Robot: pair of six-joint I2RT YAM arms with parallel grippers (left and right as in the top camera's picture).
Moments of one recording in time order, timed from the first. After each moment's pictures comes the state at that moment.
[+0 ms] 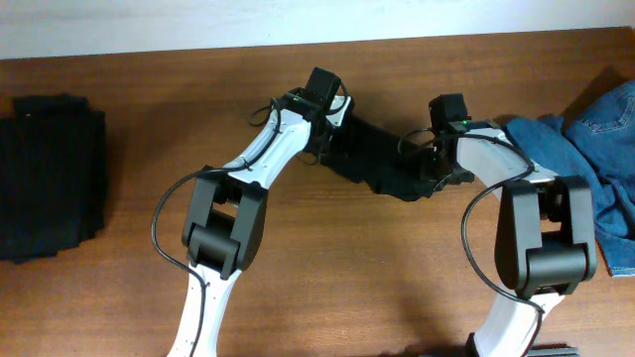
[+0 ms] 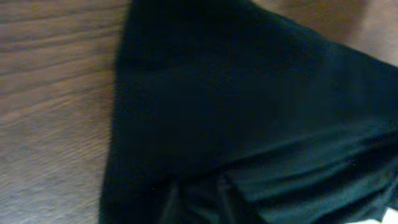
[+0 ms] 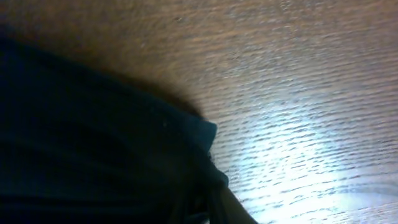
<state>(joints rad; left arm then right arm) -0.48 2.43 2.00 -0.77 0.35 -0.24 0.04 1.98 1.28 -0.71 0.13 0.19</state>
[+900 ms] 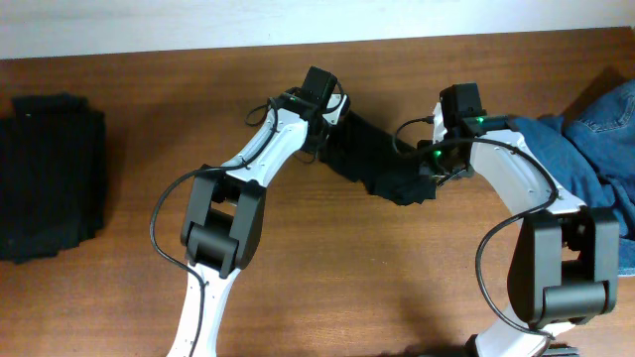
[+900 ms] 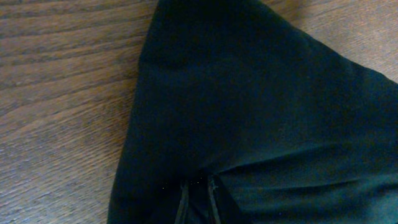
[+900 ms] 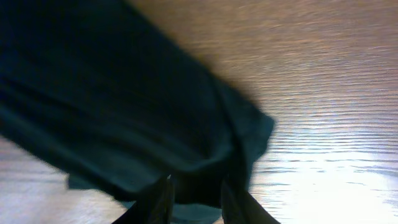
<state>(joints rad) -0.48 2.43 1.99 -0.75 0.34 -0.23 0.04 1.83 1.29 -0.77 -0.11 0.14</state>
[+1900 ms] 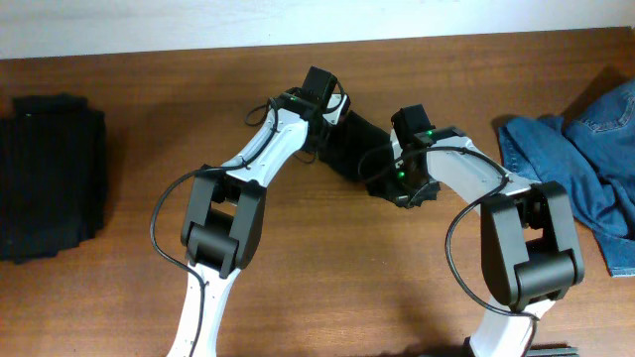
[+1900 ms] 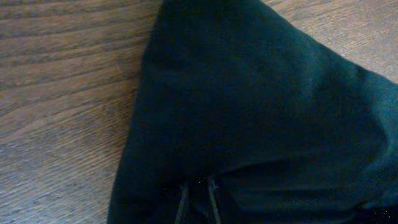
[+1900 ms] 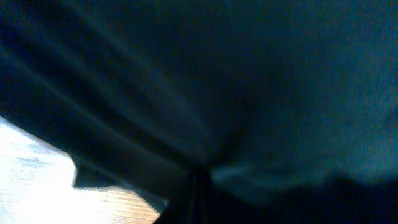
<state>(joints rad) -0.48 2.43 1.99 -0.75 0.34 -0.23 0.21 1.95 1.25 -0.78 -0.05 0.11</state>
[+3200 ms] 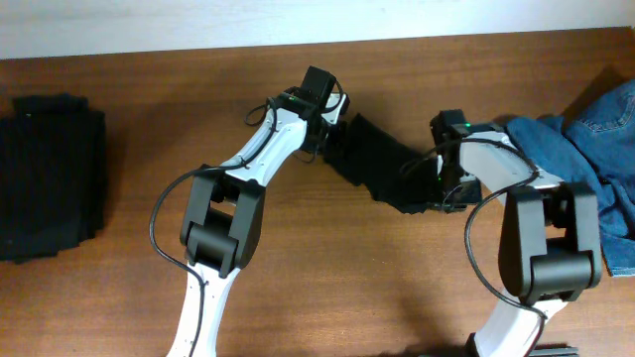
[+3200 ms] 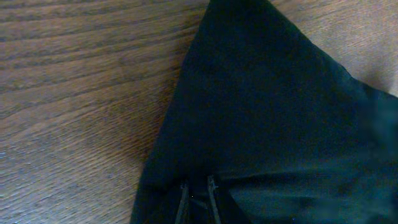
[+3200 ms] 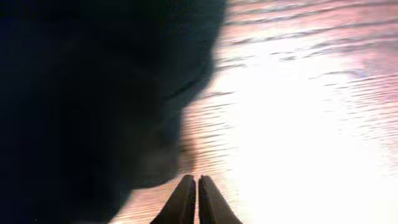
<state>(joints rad) -0.47 2.43 1.99 -0.75 0.35 -0.23 0.03 1.95 1.25 -0.99 0.11 0.18</state>
